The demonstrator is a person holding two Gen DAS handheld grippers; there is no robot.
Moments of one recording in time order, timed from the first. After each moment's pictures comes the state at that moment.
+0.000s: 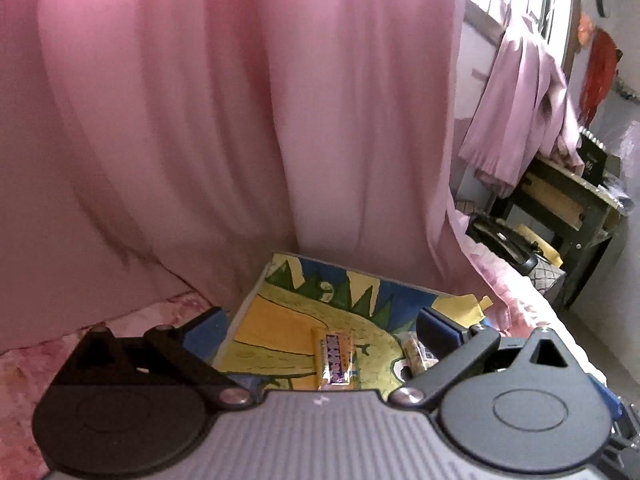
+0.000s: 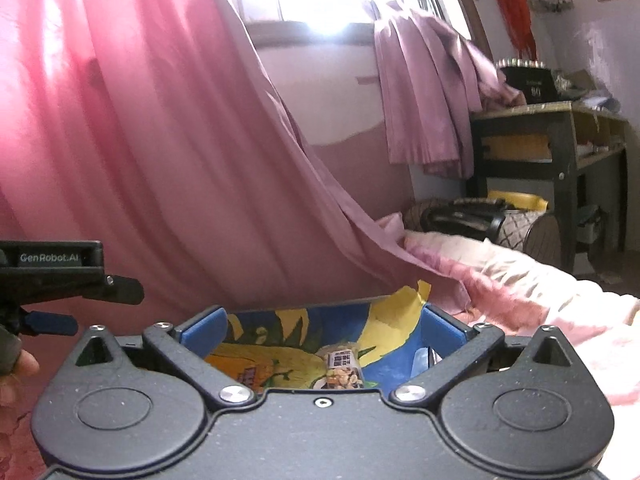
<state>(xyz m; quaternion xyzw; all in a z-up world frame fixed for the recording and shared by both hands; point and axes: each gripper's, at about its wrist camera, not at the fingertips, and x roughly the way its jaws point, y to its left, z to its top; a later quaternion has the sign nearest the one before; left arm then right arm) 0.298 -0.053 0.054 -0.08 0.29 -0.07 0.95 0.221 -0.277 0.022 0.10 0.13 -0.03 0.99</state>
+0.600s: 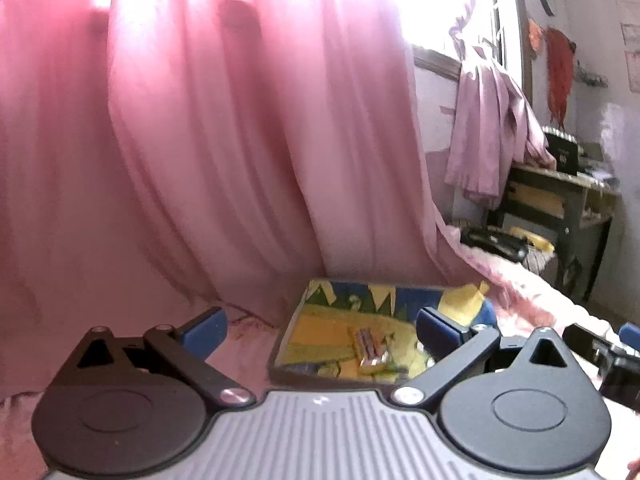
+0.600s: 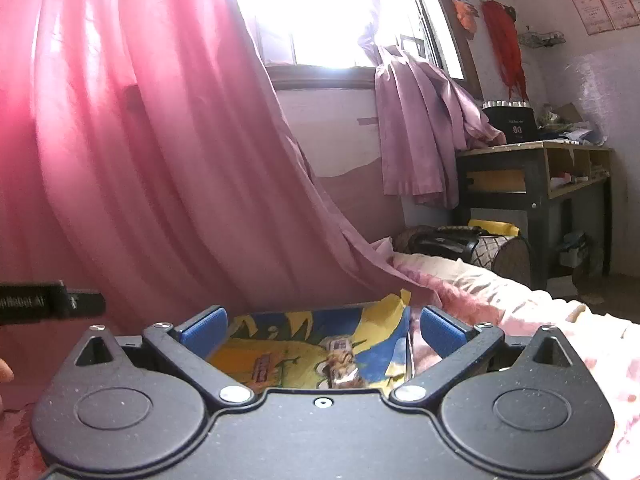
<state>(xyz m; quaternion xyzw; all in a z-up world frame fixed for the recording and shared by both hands) 0.162 -0.030 0.062 0.00 0.19 -0.05 0.98 0.106 -0.255 0.037 0.09 0.10 -0.04 0.99</state>
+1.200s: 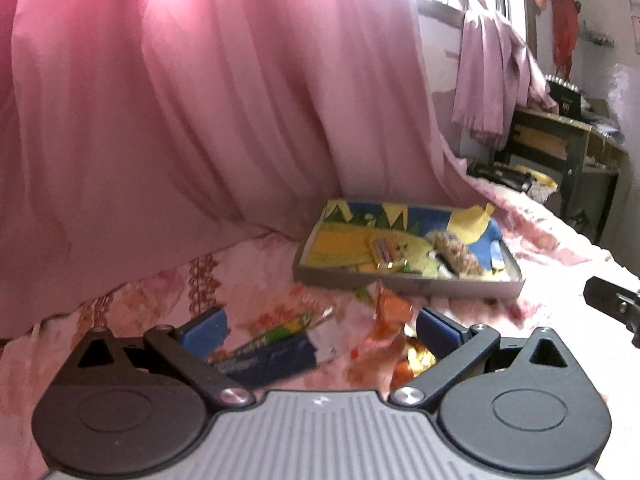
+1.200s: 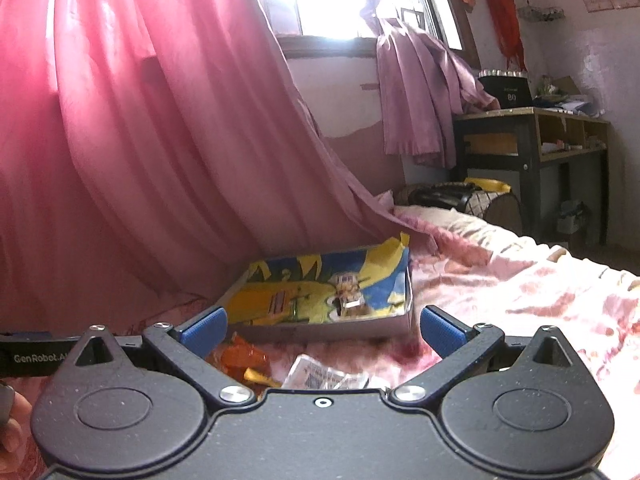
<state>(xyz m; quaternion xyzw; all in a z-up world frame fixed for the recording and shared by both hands) 0.094 -0.005 0.018 0.01 0.26 -0.04 0.96 0.043 -0.232 0.017 0.09 0.16 -0.04 0.98</state>
